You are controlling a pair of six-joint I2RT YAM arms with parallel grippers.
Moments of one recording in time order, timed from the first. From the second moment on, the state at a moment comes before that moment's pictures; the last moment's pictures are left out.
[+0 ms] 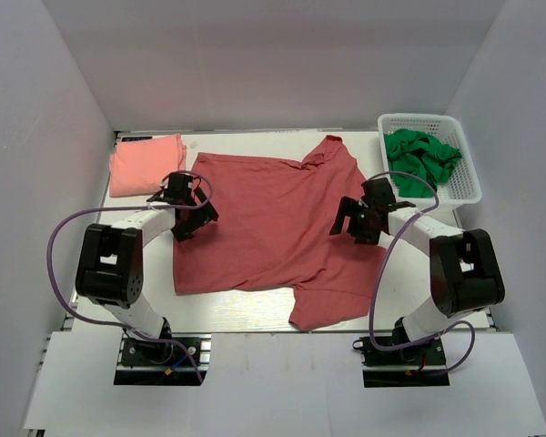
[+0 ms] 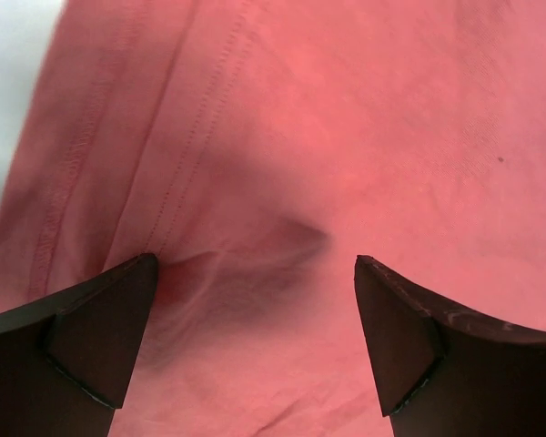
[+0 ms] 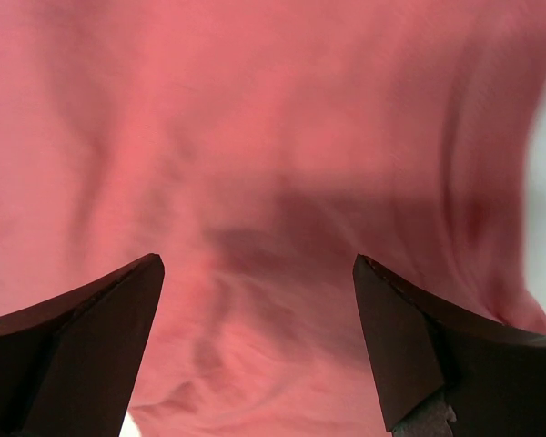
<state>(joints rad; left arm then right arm) -0.16 1.66 0.95 -0.32 -0.02 -0.68 0.27 1.56 0.88 -0.32 -0.19 0.46</state>
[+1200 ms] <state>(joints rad) -0.30 2.03 1.50 -0.59 -0.44 -0.45 0.38 1.69 1.10 -0.43 0.17 0.26</state>
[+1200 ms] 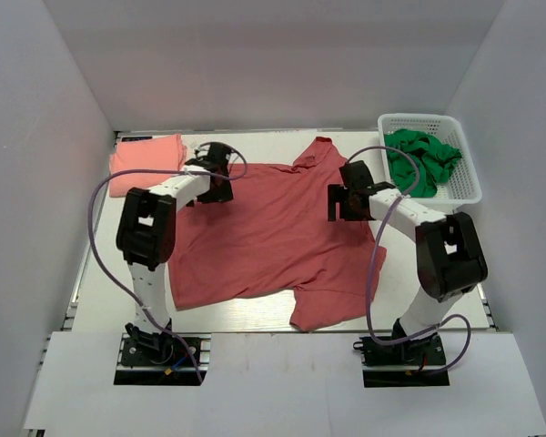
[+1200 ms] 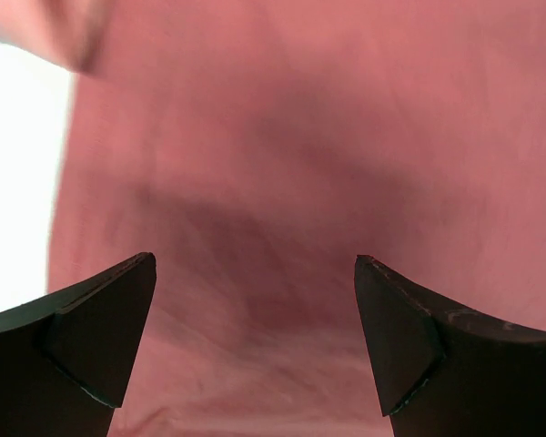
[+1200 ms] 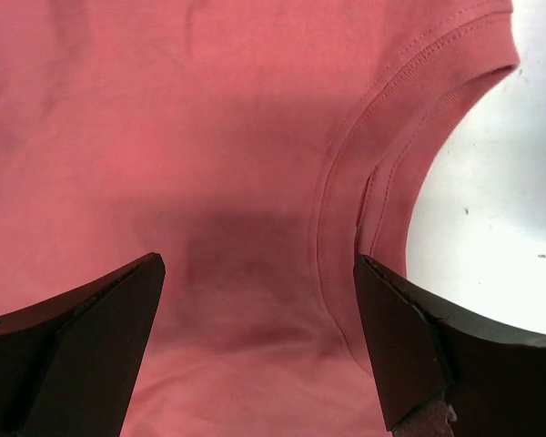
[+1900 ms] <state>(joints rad) -0.30 2.54 2.24 -0.66 -0.45 -0.35 0.28 2.28 1.84 -0.64 0.22 0.28</state>
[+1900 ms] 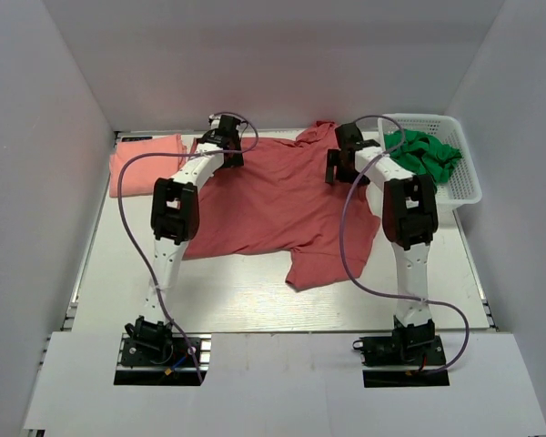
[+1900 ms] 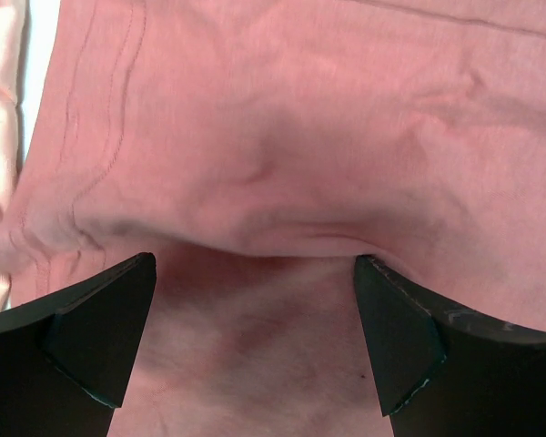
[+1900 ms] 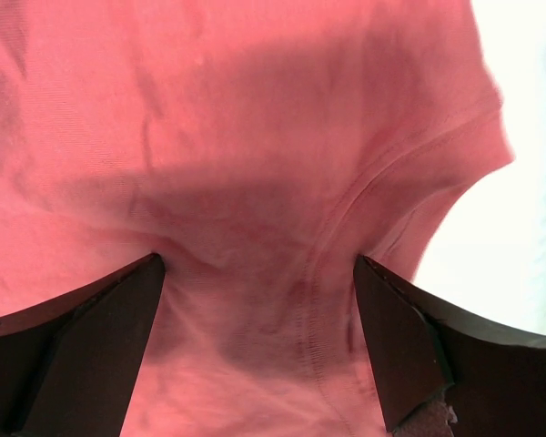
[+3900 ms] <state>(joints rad) -0.31 1.50 1.02 -0.66 -0.17 -0.57 0.81 1.51 0.98 -0.53 0.40 0.01</state>
